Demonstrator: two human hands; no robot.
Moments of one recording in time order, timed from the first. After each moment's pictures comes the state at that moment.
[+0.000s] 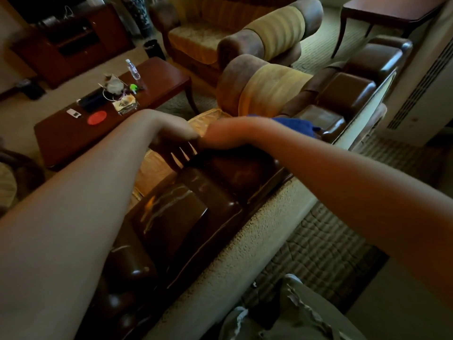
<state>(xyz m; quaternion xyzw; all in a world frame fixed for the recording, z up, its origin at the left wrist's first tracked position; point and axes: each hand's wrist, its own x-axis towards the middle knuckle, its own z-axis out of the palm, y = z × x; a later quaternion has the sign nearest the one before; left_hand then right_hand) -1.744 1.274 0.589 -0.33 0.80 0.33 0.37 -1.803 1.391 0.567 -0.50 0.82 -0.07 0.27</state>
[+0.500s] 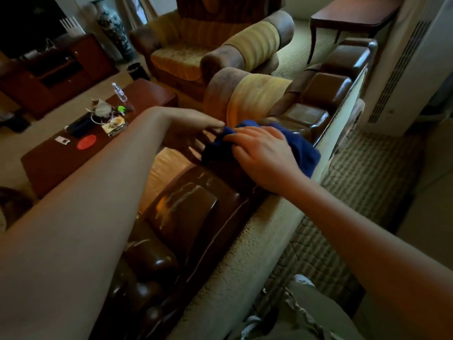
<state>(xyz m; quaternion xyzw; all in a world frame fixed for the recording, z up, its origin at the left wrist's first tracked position) -1.742 1.300 0.605 -0.22 0.83 0.39 0.32 -1.748 1.468 0.528 -0.40 0.86 -0.30 -0.09</state>
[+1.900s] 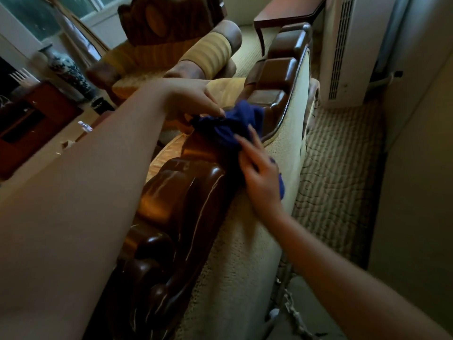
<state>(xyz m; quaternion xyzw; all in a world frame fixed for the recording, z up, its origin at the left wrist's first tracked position) -1.751 1.371 0.632 -0.05 0.95 0.16 0.27 -1.667 1.483 0.459 -0.10 0.58 -0.81 -0.06</state>
